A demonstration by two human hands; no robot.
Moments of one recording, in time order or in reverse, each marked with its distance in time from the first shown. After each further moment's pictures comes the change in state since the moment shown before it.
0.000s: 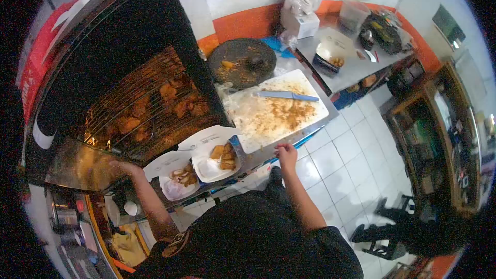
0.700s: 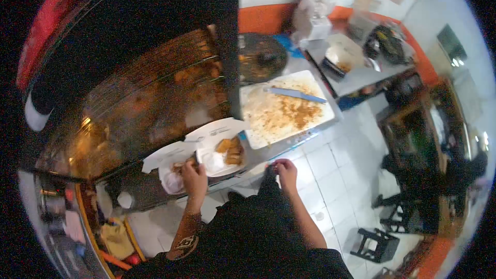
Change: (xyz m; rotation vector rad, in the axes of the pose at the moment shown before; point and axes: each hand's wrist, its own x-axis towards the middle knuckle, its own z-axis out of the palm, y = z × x) left_hand -0.239 -0.018 -0.049 0.924 -0.784 0.447; right_hand -0.087 -0.001 0.009 -0.114 -0.108 0.064
